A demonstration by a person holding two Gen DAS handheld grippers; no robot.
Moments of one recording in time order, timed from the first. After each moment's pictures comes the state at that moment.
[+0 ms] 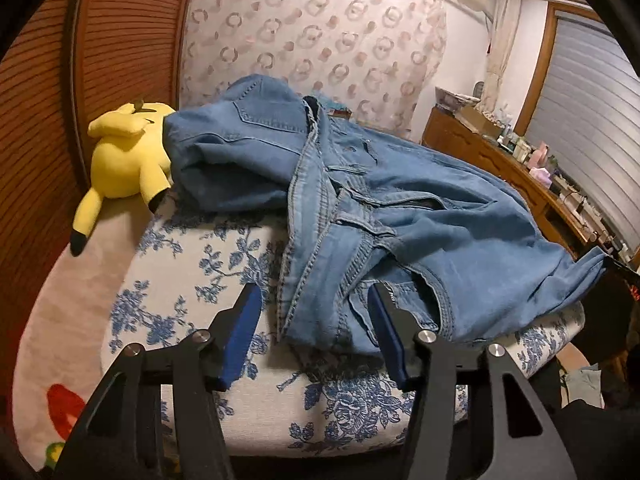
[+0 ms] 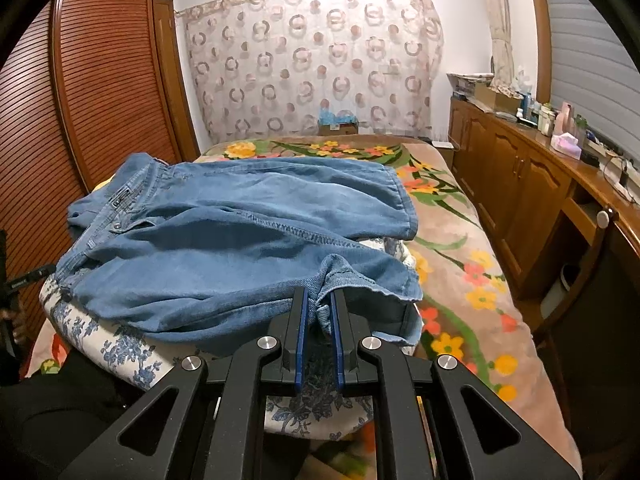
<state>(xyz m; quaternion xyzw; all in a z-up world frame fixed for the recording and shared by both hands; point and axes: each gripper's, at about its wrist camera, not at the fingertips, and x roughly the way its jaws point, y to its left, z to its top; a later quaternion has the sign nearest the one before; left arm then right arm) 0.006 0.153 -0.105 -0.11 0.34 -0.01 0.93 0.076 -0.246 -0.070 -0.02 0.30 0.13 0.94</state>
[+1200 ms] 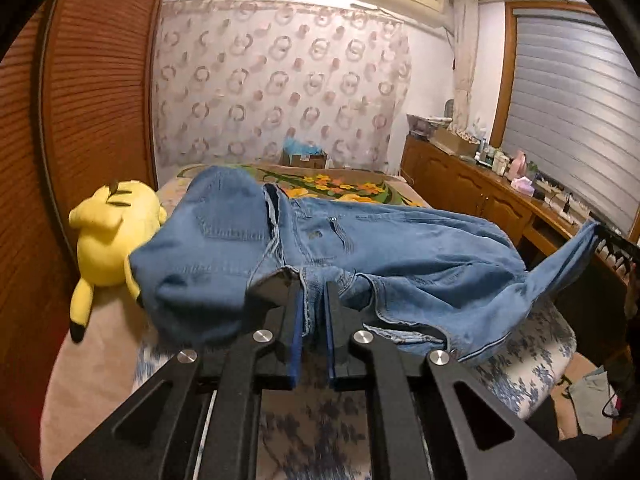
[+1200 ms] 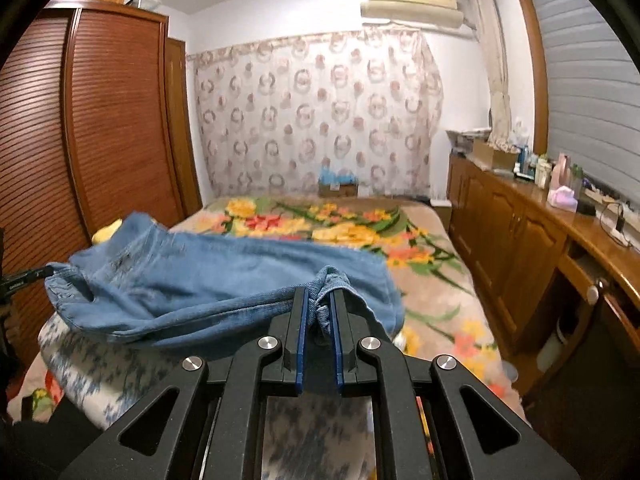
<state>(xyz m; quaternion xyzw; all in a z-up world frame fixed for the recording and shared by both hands) 0.048 0.135 -0.029 -0.05 0.27 -0.05 0.96 0.117 -0.249 0.000 -0.02 0.20 0.13 0.97</state>
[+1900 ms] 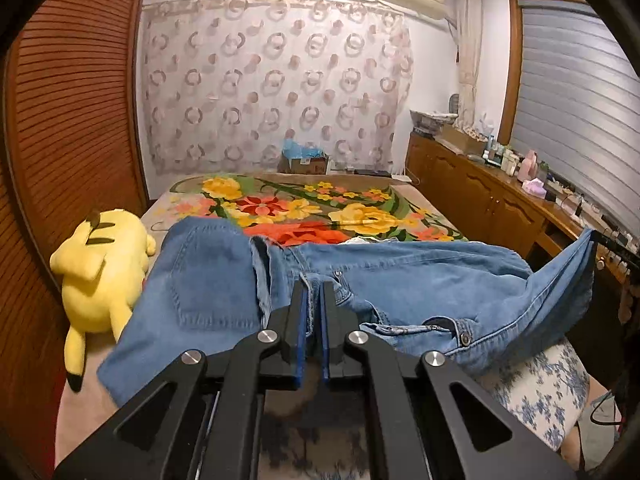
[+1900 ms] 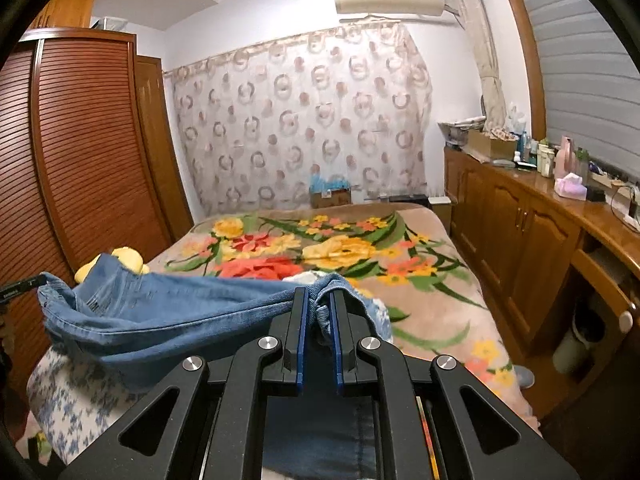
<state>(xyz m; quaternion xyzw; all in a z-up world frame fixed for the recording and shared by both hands) 0.163 0.127 0.006 -0.04 0.28 -0.04 0.96 0.238 -0.267 0.014 0.02 0.20 0.12 0.97</state>
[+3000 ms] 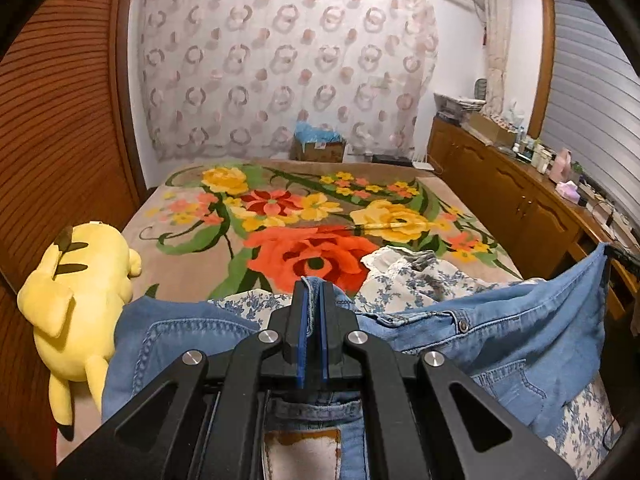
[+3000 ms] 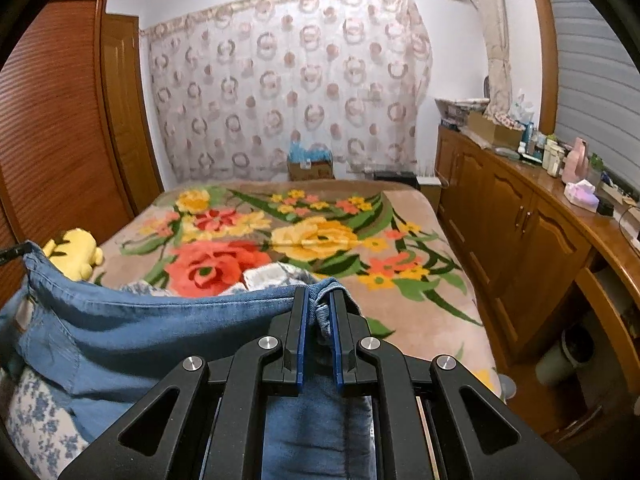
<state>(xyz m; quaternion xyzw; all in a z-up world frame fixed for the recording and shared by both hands) 0.345 0.150 -0.018 -0.04 0.32 -0.02 0.95 0.341 -0.218 -0.023 -0.03 0.27 0.09 0.96</state>
